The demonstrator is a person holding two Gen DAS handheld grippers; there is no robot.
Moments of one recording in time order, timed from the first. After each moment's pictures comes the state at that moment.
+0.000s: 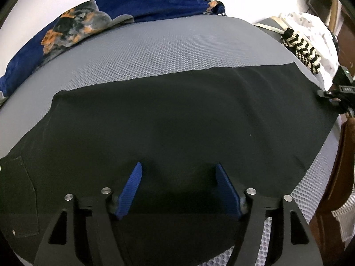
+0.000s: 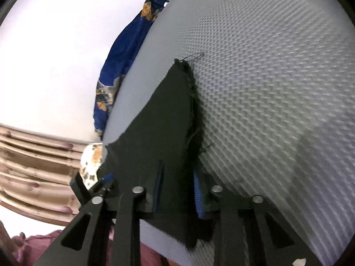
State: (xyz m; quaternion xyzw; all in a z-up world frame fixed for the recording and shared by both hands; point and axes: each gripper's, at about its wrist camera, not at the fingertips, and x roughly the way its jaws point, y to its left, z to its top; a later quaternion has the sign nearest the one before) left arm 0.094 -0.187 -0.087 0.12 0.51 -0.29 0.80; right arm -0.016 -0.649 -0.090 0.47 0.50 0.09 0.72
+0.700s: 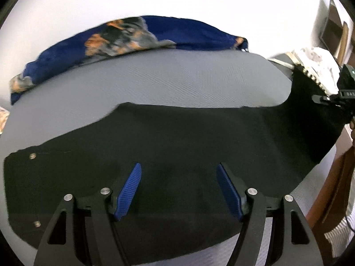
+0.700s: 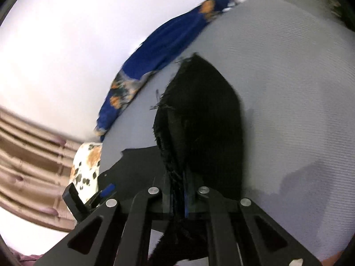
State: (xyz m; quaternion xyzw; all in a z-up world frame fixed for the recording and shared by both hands) left arm 0.107 -0.093 -0.028 0.05 0.47 -0.24 0.85; right arm 0.071 -0.499 0.008 0.39 0.49 0.08 0.77
